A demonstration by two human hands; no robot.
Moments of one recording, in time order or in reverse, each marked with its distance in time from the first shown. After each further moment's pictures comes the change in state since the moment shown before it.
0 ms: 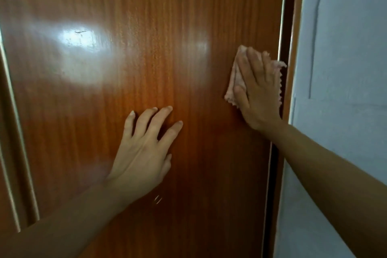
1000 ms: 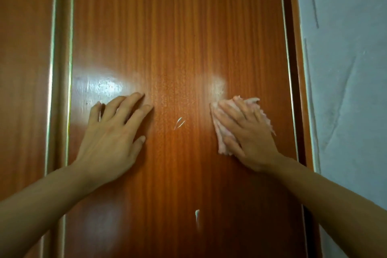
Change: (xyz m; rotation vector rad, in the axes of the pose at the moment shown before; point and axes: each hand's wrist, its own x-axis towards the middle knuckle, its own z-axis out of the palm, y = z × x) left_hand -0.156 -0.029 0.071 0.249 0.184 -0.113; right_hand -0.212 -0.069 0.065 -0.002 -0.030 -0.368
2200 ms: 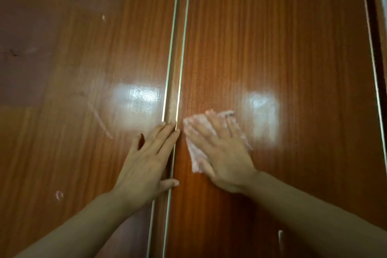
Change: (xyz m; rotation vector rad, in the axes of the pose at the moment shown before) left_hand -0.084 -0.095 -0.002 -0.054 -0.150 -0.111; right_hand 0.112 -0.193 0.034 -0.009 -0.036 -0.165
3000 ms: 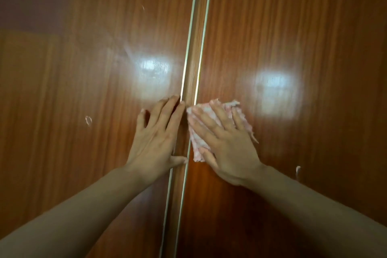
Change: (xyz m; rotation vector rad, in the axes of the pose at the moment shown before) left_hand -0.083 0.016 0.037 0.011 0.029 -0.086; right_hand -0.073 -0.083 0.032 0.019 -0.084 -0.062
